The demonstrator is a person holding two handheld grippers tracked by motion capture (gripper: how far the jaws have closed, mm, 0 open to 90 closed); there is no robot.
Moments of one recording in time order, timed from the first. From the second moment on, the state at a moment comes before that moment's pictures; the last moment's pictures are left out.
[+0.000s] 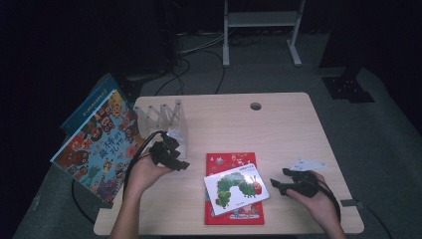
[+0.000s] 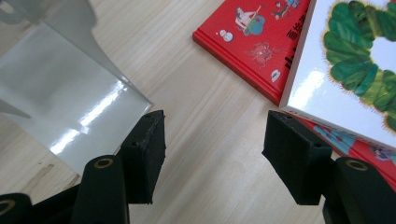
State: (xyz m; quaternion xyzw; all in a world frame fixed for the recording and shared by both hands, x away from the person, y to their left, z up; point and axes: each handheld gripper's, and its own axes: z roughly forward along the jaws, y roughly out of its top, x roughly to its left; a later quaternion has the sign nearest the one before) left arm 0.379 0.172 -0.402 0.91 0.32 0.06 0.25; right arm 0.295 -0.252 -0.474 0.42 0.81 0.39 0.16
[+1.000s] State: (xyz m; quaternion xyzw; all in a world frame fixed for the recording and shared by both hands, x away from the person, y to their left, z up) left arm 0.381 0.170 -0.422 0.91 0.32 0.03 0.26; right arm 0.290 -0.196 -0.485 0.35 0.84 0.38 0.13
